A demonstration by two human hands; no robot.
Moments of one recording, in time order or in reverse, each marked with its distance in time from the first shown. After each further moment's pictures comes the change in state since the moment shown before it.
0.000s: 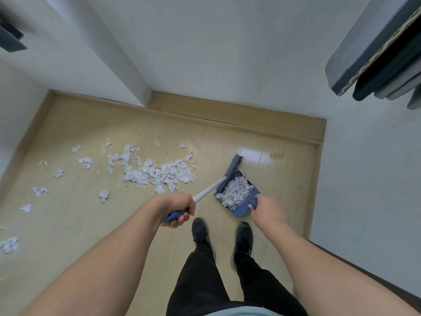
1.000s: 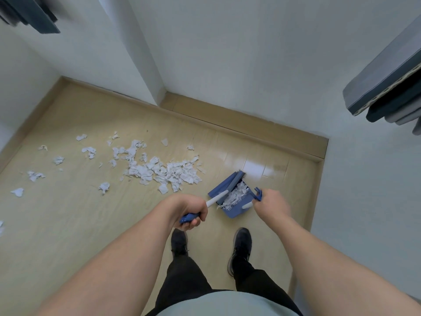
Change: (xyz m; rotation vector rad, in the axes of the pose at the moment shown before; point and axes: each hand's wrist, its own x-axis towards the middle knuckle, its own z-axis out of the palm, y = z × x) left_hand -0.015 -0.063 -0.018 0.025 -0.073 0.014; right_hand -0.035 -0.077 -0.013 0.048 0.032 0.044
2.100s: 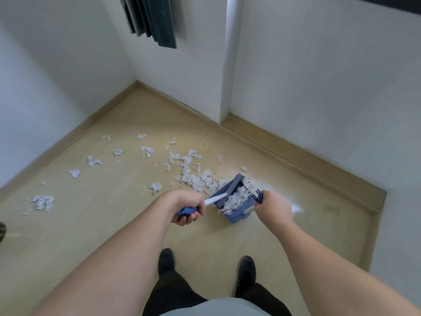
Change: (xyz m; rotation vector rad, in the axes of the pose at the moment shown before) left_hand -0.055 -0.265 -0.239 -0.233 0.089 0.098; right_hand -0.095 -0.313 0.131 -0.205 0.115 -0.223
